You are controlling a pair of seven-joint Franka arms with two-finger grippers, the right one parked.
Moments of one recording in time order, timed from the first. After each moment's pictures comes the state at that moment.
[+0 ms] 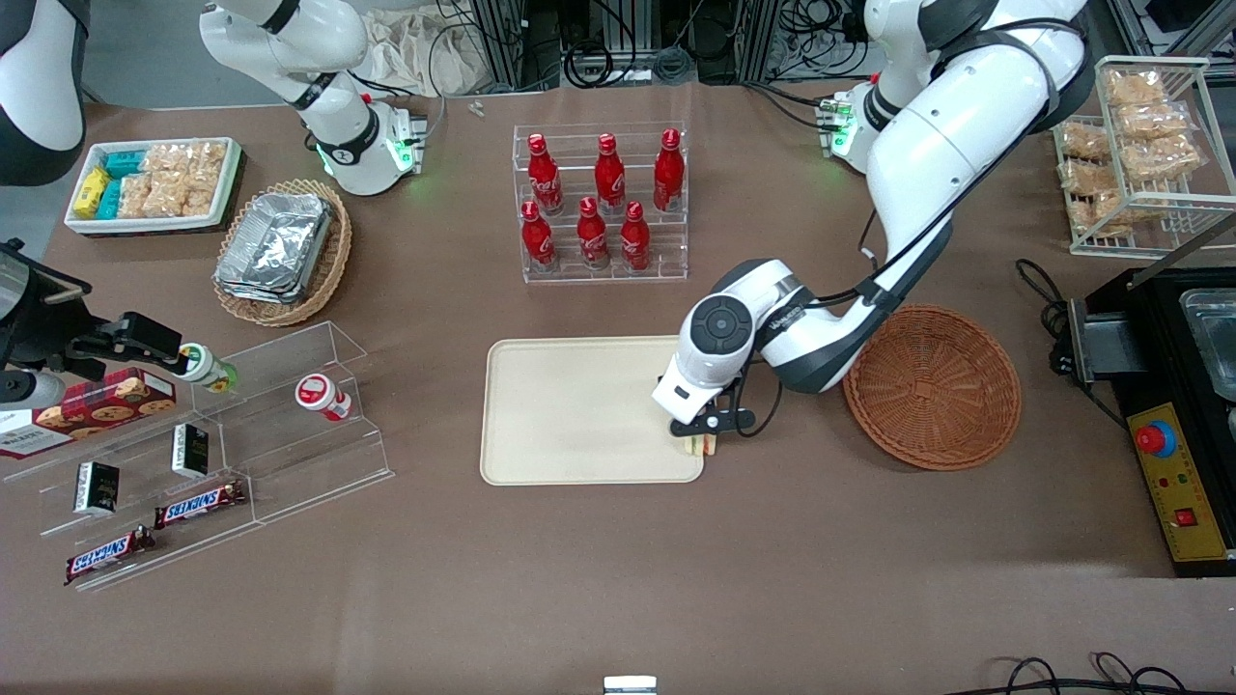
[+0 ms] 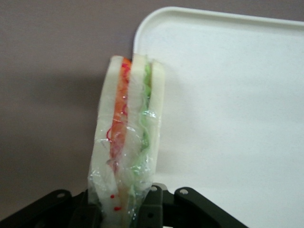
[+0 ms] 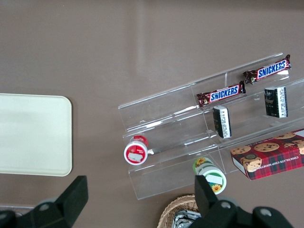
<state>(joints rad) -0.07 0.82 -0.71 -1.59 0.52 2.15 -1.04</state>
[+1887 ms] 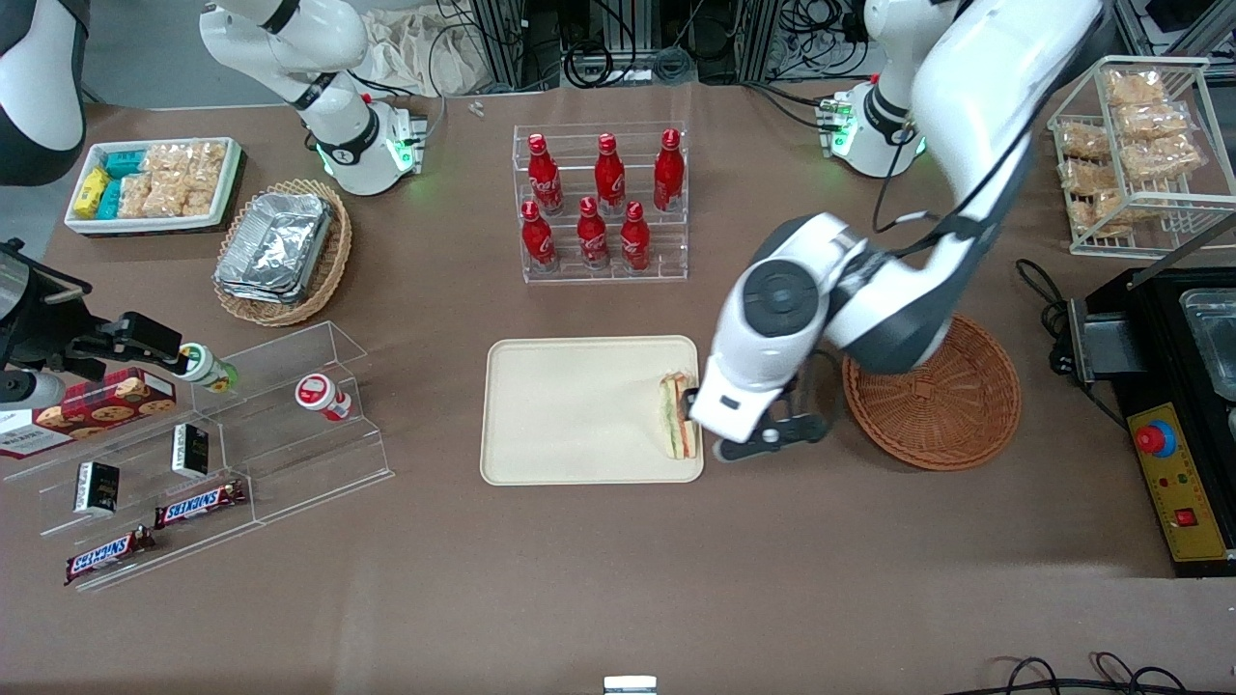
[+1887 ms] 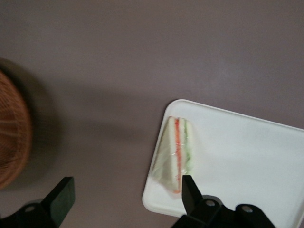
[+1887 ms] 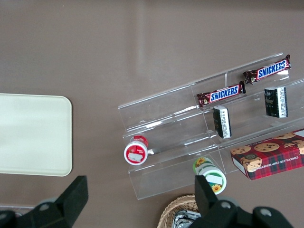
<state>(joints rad) -0.02 0.59 -0.67 -1.33 0.32 1.80 -0.91</state>
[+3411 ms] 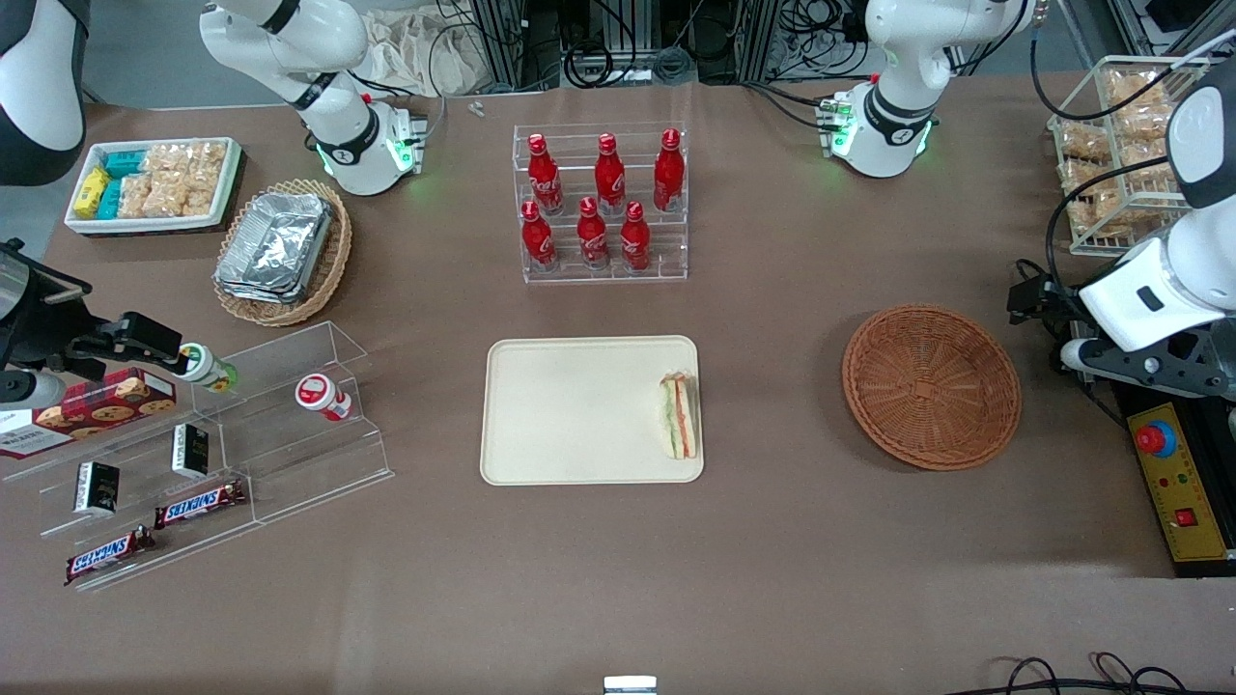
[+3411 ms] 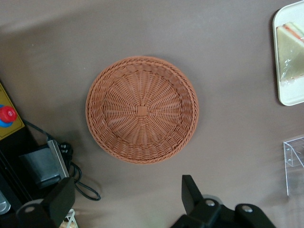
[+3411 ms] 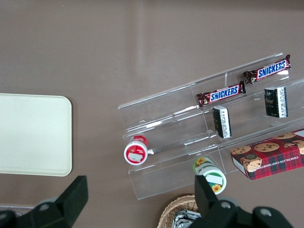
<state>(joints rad) 0.07 0.16 -0.14 -1.52 0.03 1.54 0.22</state>
